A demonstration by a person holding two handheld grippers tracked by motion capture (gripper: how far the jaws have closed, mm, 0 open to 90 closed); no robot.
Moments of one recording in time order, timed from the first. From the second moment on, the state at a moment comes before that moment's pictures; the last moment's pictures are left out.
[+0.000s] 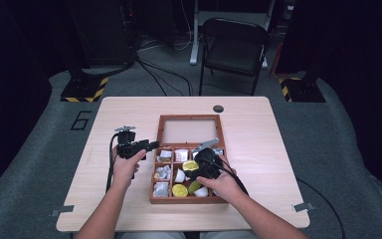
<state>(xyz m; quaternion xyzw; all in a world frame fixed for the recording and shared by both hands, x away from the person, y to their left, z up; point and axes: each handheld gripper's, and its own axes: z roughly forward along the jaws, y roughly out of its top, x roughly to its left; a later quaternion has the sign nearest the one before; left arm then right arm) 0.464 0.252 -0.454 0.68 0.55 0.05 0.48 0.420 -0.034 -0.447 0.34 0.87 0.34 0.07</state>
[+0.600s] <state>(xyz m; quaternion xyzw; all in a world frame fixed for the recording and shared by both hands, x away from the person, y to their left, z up) 0.461 0.252 -0.452 0.69 0.54 0.06 0.48 0.425 -0.051 -0.422 0.34 0.87 0.35 0.08</state>
